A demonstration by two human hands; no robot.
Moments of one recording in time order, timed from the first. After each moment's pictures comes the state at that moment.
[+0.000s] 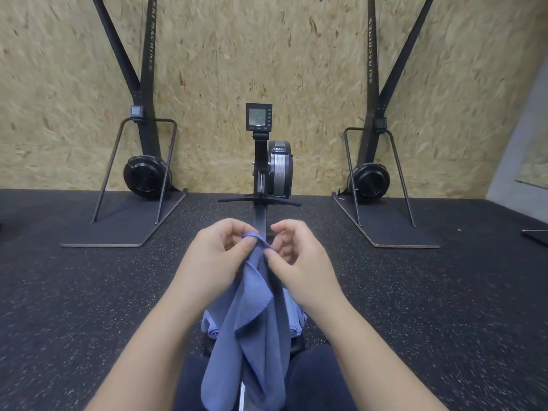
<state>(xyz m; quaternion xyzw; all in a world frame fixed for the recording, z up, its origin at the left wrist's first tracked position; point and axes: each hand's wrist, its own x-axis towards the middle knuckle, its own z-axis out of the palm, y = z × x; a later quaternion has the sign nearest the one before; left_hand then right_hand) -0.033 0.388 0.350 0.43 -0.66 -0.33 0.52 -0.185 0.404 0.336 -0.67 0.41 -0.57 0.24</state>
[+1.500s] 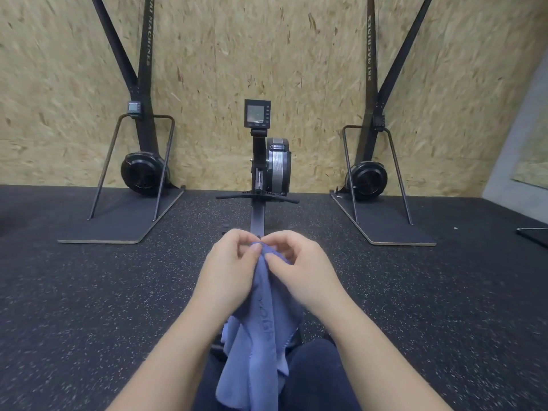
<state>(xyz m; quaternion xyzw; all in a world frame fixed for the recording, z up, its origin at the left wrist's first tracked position) -0.058 0.393 0.328 0.51 -0.64 -0.27 0.51 -0.191 0.408 0.334 -0.68 0.48 -0.50 0.25</state>
